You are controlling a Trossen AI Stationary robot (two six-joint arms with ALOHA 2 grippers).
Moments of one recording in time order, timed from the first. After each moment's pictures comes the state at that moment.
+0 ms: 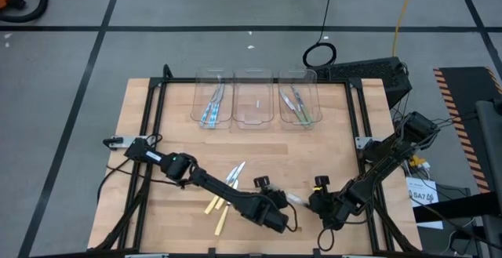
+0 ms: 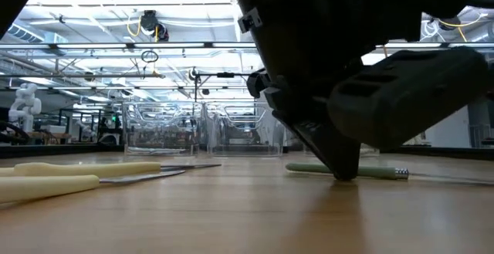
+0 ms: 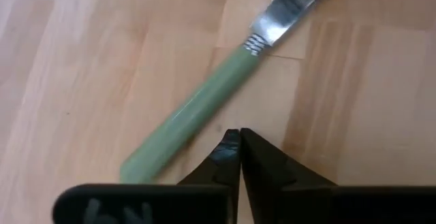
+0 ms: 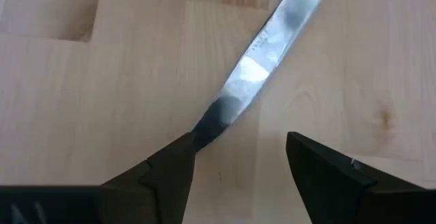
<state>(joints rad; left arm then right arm) -0.46 2.58 2.20 -0.93 -0.48 -0.59 0.85 1.54 0.70 -0.40 0.32 0.69</state>
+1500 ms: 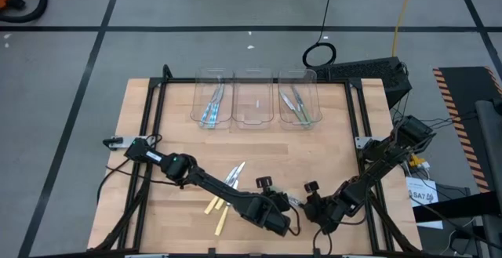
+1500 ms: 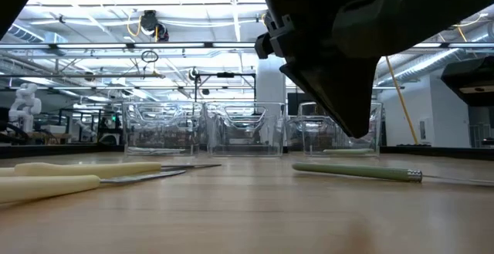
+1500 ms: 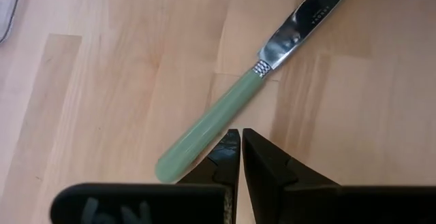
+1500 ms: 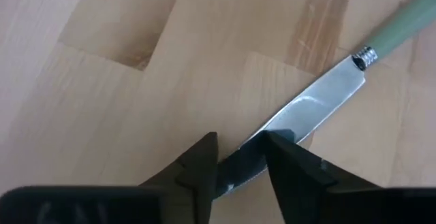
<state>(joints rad) -0.46 2.57 2.35 -1.04 -0.52 -0.52 0.81 1.67 0.70 -0.25 0.29 0.40</state>
